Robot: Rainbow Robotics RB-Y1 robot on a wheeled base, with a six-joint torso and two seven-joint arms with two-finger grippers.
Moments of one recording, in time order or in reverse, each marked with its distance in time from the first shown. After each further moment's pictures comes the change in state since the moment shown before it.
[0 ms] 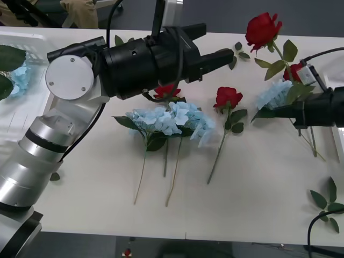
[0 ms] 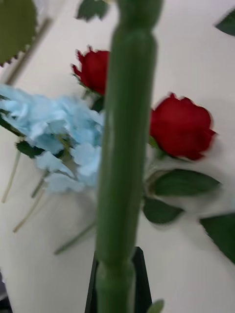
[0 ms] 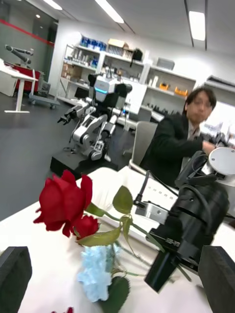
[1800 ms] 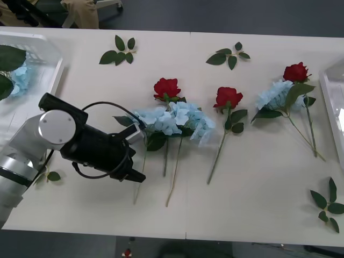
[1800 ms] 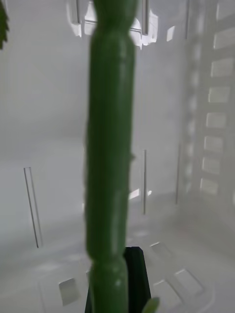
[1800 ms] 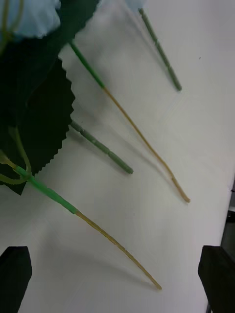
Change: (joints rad) right arm 0.055 -0.256 0.154 0.231 0.951 -0.424 -0.503; left arm 0.225 0.151 0.036 0.174 -0.516 0.703 0.152
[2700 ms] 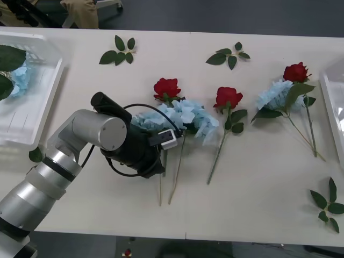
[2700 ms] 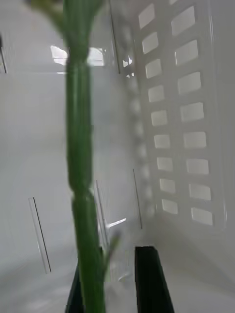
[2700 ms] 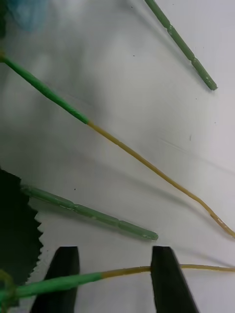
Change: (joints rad) right arm 0.024 0.000 -0.072 0.036 0.042 -0.187 -0.059; left arm -0.121 -0.151 -0.159 0.073 -0.301 -0.060 0.005
